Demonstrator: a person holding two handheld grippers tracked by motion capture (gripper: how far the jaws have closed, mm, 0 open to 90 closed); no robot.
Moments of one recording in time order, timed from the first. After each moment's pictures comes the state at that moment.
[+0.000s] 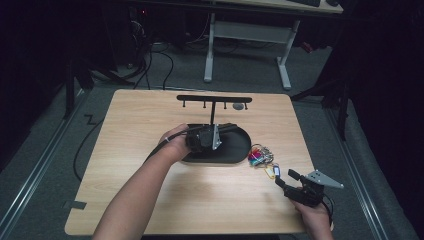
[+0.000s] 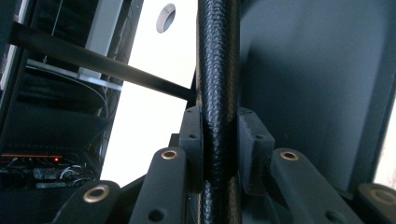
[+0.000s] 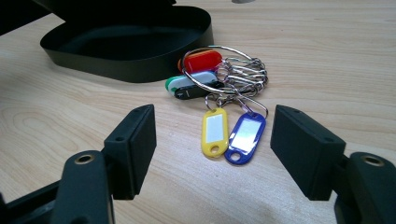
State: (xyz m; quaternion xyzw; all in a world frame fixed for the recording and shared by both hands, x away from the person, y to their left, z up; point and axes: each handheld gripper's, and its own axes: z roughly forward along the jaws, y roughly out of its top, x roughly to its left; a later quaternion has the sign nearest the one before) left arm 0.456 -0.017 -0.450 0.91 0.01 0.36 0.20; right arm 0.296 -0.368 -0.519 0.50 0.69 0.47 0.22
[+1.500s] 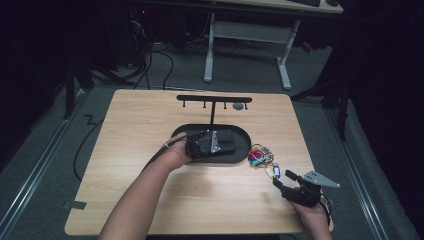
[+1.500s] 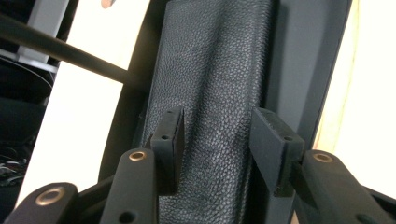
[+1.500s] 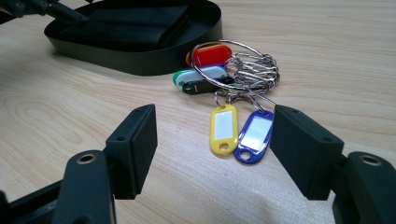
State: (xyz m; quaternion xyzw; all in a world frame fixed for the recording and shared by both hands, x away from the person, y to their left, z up) left arm 0.449 -0.014 -0.471 0.94 0.06 0.27 0.22; right arm 0.298 -0.362 -0.521 0.49 0.71 0.46 0.22
